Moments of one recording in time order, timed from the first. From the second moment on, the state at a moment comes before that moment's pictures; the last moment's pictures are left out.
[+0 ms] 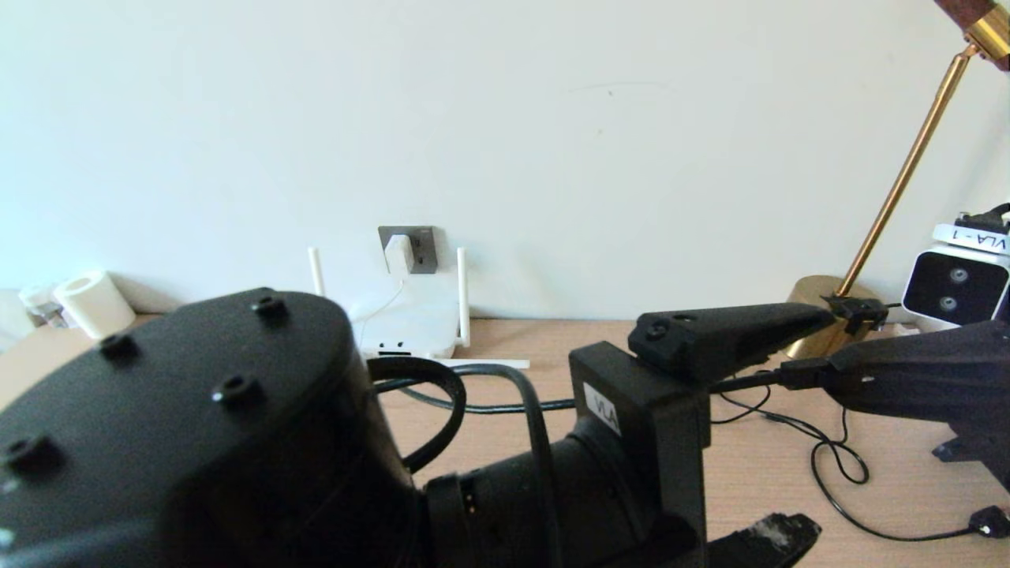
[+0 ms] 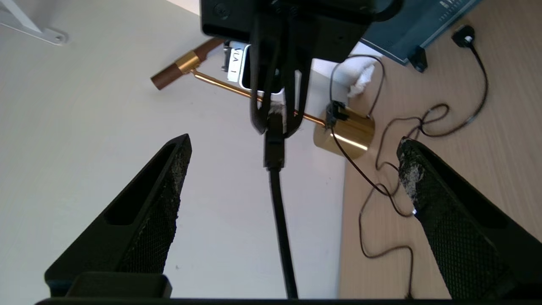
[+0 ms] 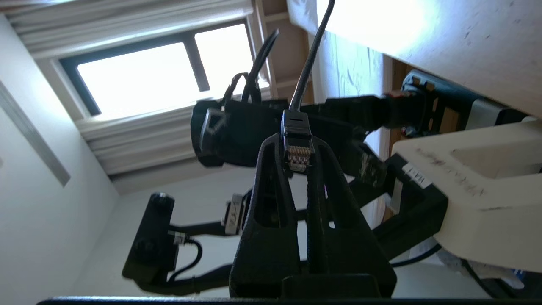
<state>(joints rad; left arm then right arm) -1.18 1.62 -0.85 -0.90 -0.05 1.29 0.30 1.17 -0.94 0.05 1.06 1.33</state>
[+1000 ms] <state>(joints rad) -1.13 1.68 -0.91 -0.98 -0.20 1.21 0.31 1.10 -0.90 0.05 1.09 1.33</state>
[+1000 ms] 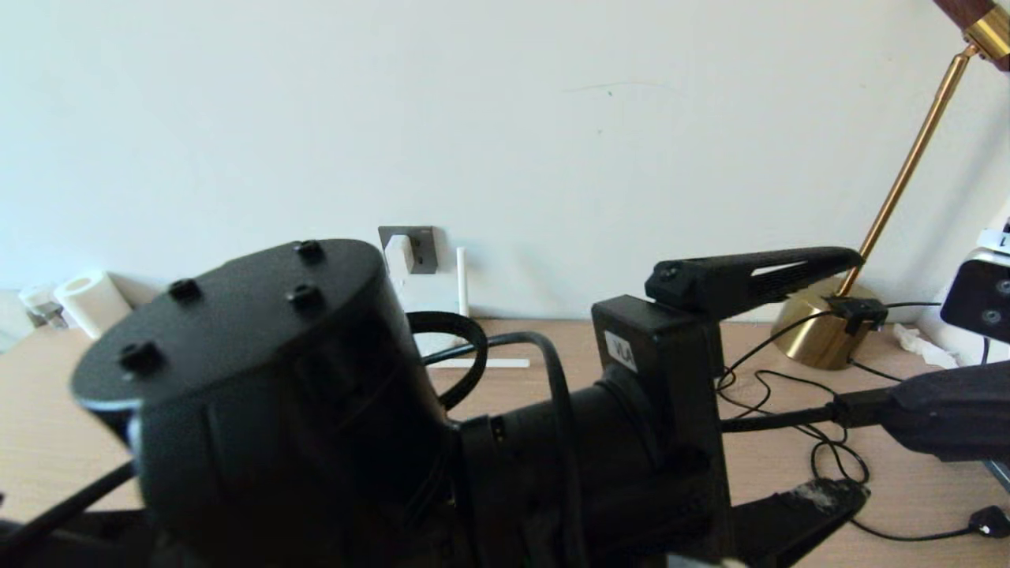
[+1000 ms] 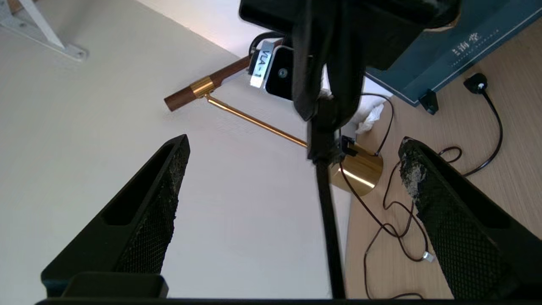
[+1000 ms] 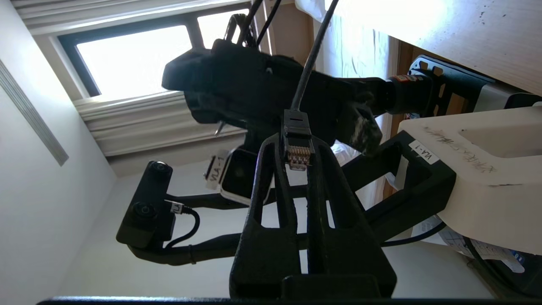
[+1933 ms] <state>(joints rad) -1.13 1.70 -0.91 -0.99 -0.23 1.19 0.31 1.09 -0.90 0.04 1.10 1.32</state>
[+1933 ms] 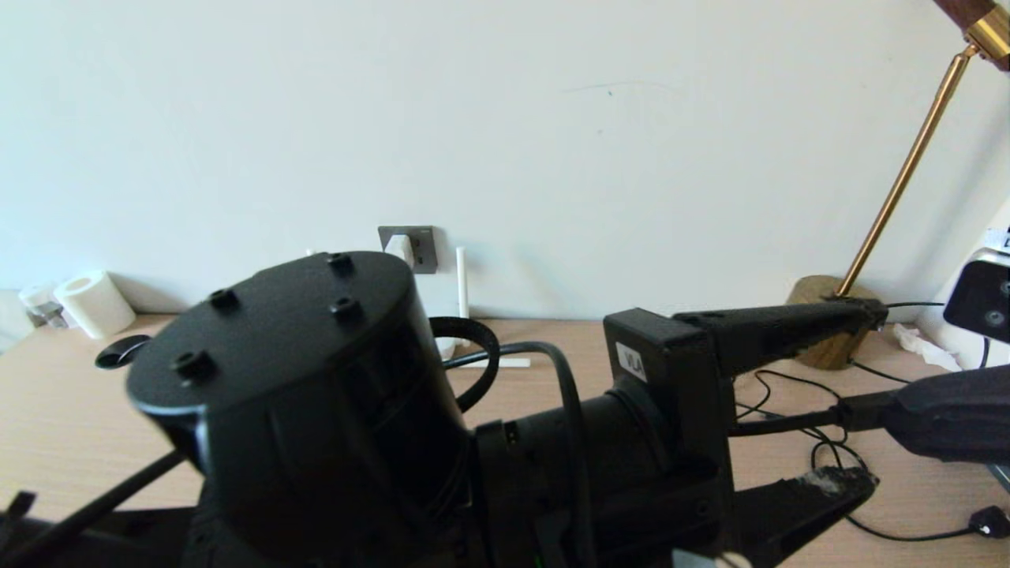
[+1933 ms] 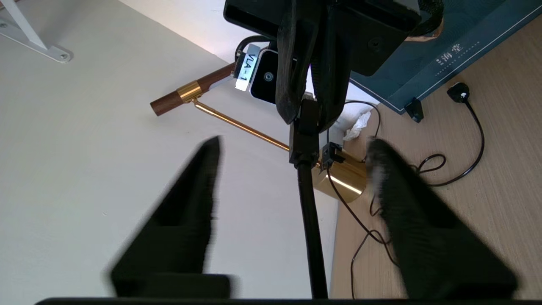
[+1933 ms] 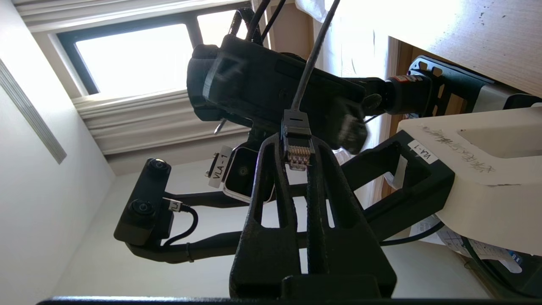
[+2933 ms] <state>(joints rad) -1.15 1.70 -0.90 -0.99 -0.23 1.18 0.31 1.10 -0.89 0.04 1.09 1.32</state>
